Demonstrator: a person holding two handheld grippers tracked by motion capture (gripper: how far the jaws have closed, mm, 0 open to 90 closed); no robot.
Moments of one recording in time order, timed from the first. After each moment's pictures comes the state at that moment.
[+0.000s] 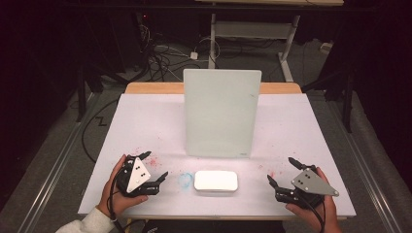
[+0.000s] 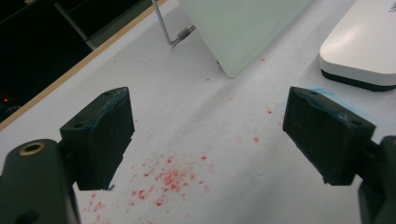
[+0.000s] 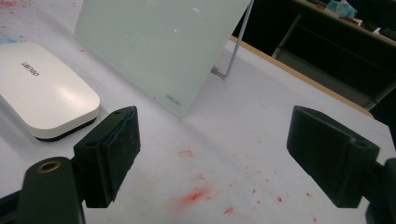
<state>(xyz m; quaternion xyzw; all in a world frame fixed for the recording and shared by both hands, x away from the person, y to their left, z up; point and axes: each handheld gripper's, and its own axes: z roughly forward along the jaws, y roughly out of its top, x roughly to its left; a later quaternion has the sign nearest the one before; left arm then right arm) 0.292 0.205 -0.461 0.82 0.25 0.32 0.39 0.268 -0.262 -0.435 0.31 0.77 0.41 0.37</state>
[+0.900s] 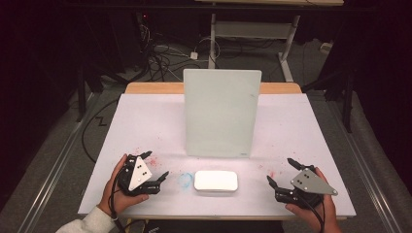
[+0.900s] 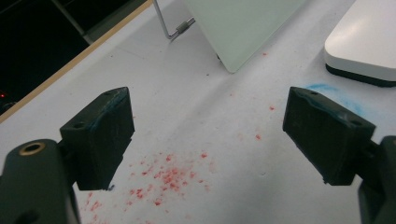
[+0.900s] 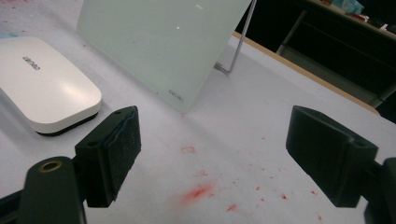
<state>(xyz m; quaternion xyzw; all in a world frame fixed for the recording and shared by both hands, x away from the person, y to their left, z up) 0.297 0.204 -0.464 0.83 0.26 0.32 0.38 0.270 -0.263 -0.438 0.31 0.78 0.41 0.37</state>
